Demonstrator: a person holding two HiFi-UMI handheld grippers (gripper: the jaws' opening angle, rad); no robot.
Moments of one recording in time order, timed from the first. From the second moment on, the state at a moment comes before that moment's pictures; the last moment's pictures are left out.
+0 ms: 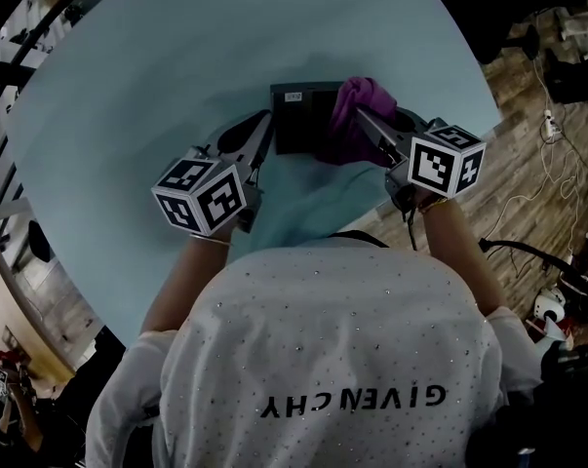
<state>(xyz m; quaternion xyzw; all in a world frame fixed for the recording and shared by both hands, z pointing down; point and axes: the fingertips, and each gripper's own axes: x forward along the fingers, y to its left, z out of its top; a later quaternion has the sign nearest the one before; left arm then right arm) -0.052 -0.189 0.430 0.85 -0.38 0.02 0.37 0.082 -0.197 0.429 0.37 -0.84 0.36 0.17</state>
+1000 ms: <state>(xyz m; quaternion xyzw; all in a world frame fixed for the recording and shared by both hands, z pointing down) -0.068 -0.175 0.431 0.84 -0.41 0.02 0.36 0.043 -0.180 0.416 0.32 -0.87 0.32 0.20</state>
